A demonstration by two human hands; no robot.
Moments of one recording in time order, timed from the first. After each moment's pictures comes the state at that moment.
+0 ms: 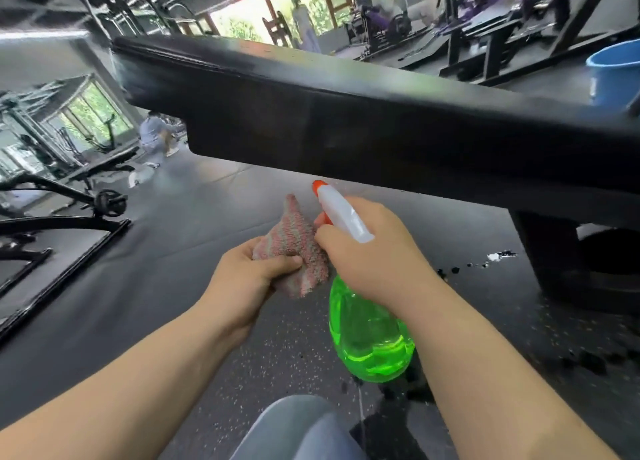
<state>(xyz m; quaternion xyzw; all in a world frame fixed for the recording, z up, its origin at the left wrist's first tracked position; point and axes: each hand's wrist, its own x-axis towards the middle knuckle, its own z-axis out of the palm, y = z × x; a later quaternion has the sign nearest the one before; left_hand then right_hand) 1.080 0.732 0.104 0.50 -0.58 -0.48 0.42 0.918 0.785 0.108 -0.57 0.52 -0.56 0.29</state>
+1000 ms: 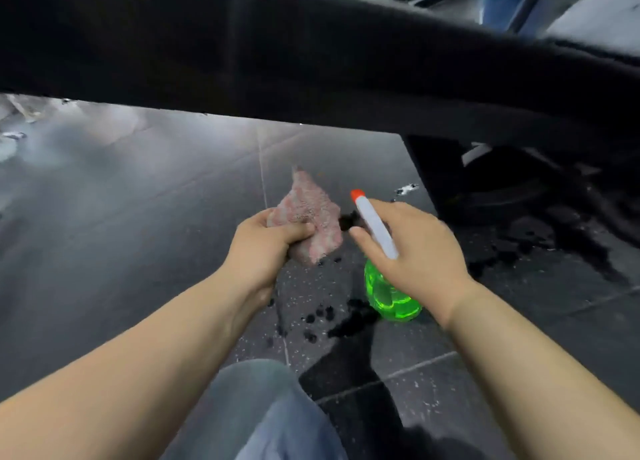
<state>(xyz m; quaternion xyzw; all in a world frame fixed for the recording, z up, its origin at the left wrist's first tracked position) 0.966 0.726 0.009 0.51 -0.56 -0.57 0.33 0.805 0.817 -0.046 -0.58 0.71 -0.39 0.10</state>
